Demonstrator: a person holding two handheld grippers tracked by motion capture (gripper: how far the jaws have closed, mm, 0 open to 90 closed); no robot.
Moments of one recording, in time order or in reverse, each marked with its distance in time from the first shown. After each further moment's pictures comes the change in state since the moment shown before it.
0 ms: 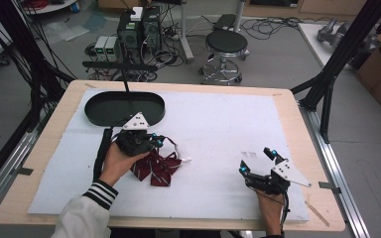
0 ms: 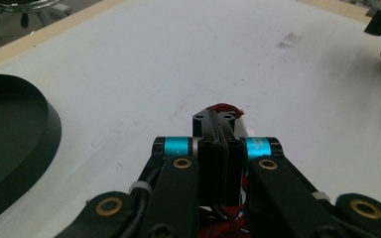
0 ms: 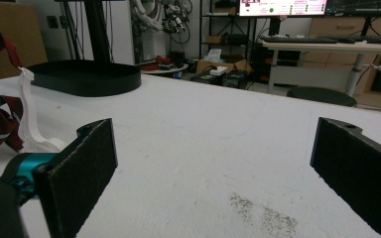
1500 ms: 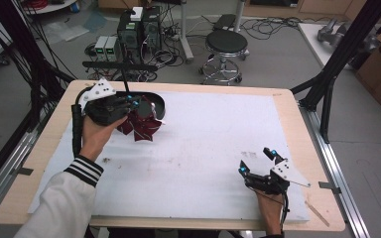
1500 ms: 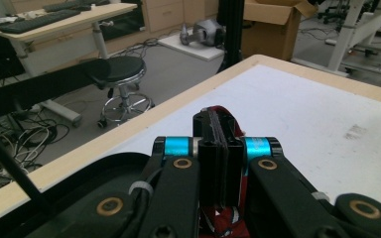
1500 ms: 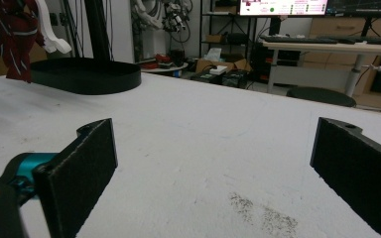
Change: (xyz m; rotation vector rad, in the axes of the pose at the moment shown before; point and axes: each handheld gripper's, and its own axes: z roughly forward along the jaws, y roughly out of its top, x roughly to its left) left arm 0.066 0.038 -0.058 -0.286 0.198 -0.012; right arm 0.001 0.000 0.000 0.005 0.000 -0.005
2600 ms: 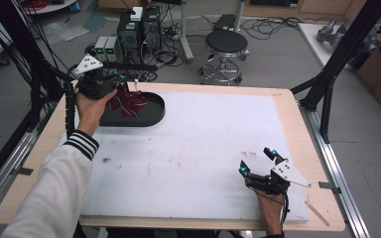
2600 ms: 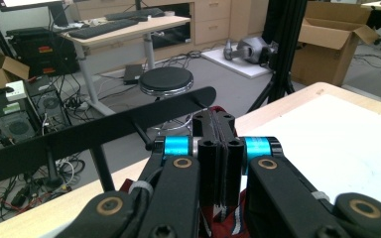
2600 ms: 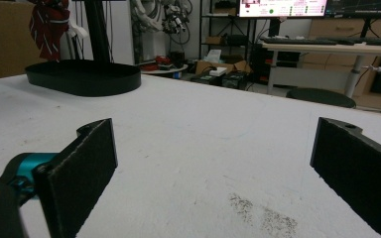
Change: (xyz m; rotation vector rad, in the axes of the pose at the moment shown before) left arm 0.066 0.014 0.021 -0.037 0.158 -0.061; right arm -0.001 0.000 -0.001 -0.008 -0.002 -0.002
